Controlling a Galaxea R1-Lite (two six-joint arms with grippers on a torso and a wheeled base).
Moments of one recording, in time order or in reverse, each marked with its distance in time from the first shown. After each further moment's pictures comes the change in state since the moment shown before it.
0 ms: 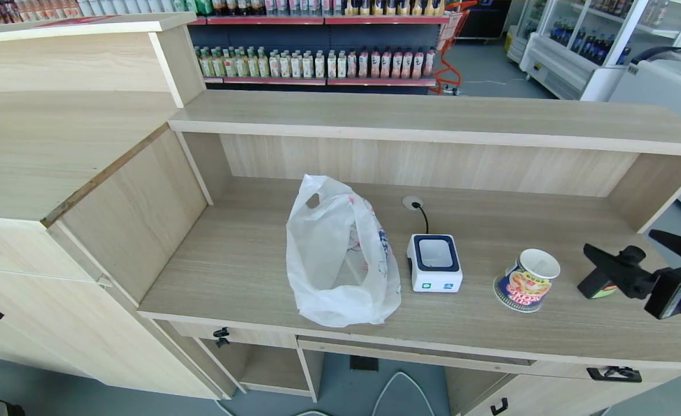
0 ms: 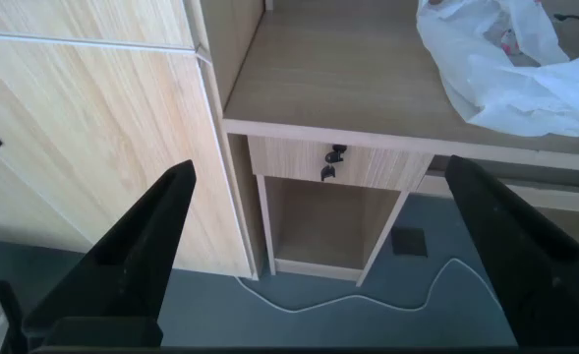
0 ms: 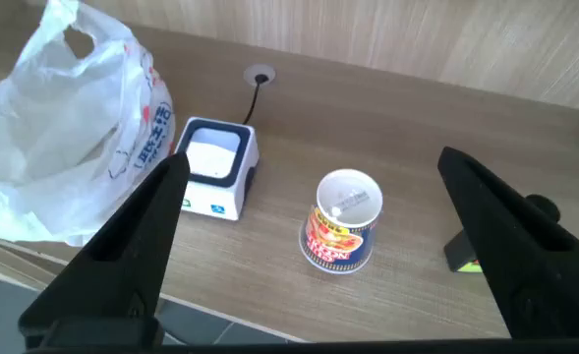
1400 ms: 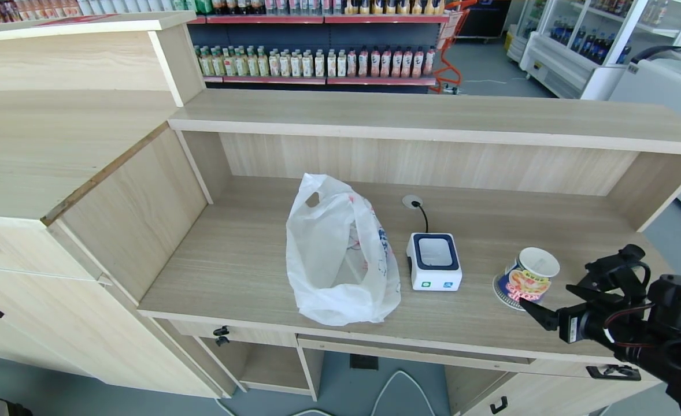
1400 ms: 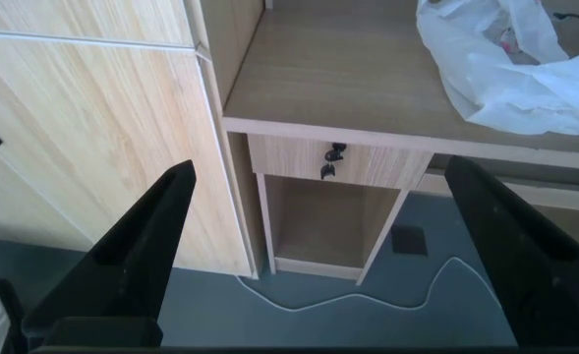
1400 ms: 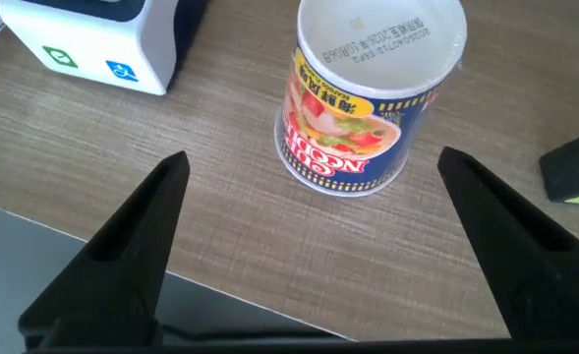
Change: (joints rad) left arm 0.000 0.000 0.000 0.000 0.000 0.000; right arm -0.103 0.778 0.066 -0.559 0.125 -0.092
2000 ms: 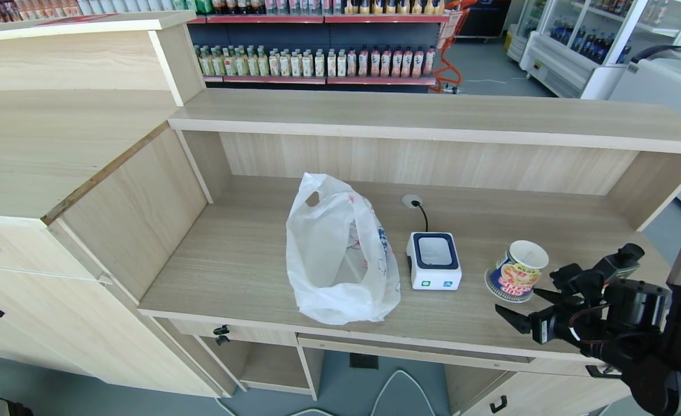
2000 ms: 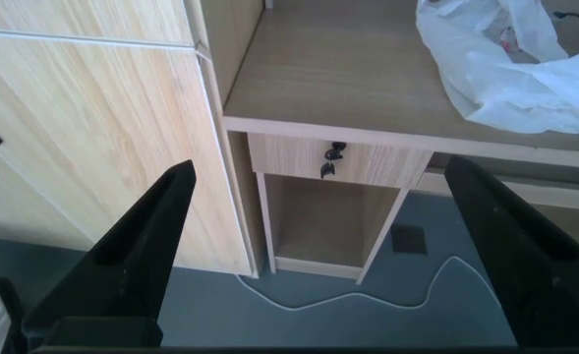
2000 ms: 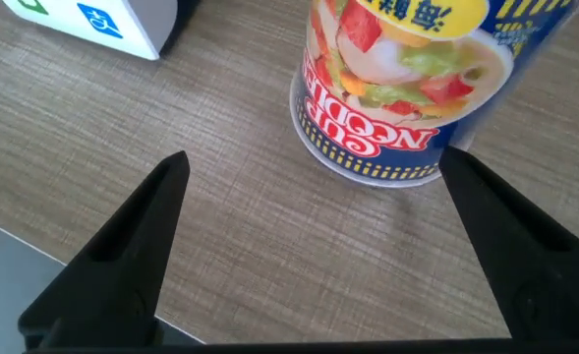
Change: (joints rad) left arm 0.000 0.000 0.000 0.000 0.000 0.000; right arm 0.006 0.240 -0.151 -0.047 0.122 -0.034
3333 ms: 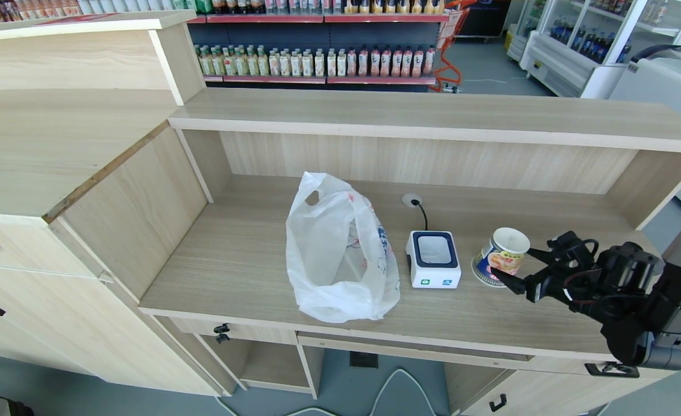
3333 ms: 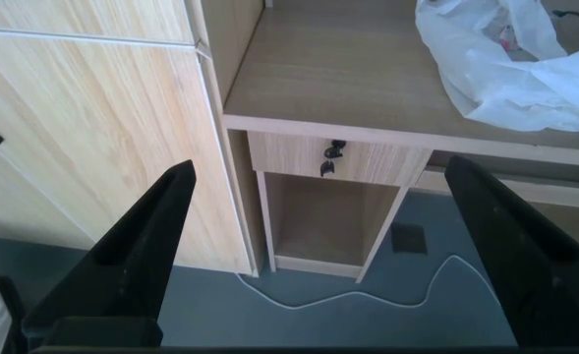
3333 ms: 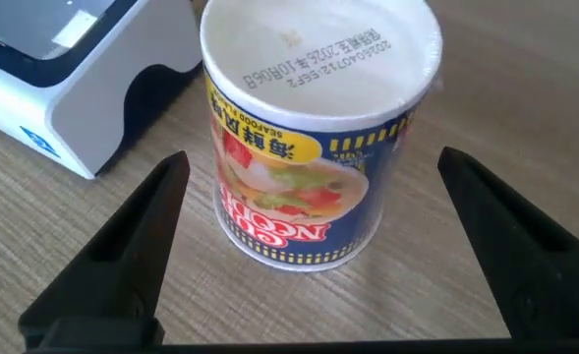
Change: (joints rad) left arm 0.000 0.000 0.000 0.000 0.000 0.000; right arm -0.046 0.065 -0.346 0.088 0.170 -0.040
